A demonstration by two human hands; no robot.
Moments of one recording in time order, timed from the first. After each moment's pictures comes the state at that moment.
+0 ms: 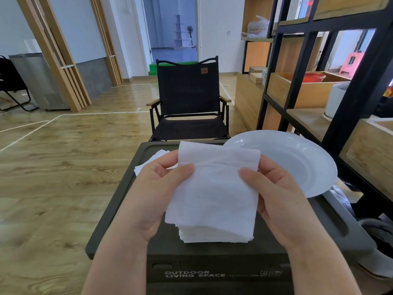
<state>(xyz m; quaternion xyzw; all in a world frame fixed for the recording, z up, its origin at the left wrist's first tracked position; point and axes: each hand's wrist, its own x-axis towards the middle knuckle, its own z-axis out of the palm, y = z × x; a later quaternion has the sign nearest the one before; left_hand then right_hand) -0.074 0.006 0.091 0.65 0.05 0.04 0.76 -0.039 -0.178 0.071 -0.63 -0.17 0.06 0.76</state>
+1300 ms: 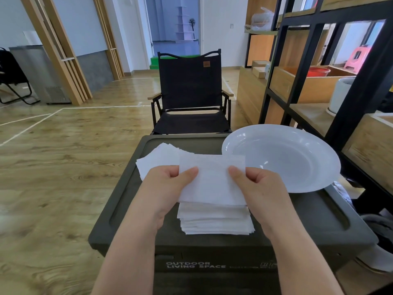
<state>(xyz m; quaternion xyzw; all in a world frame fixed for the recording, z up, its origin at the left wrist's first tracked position) -0.055 0.012 0.054 0.76 0.15 0.03 0.63 -0.028 -0.158 0.046 -0.80 -0.04 0.01 0.60</state>
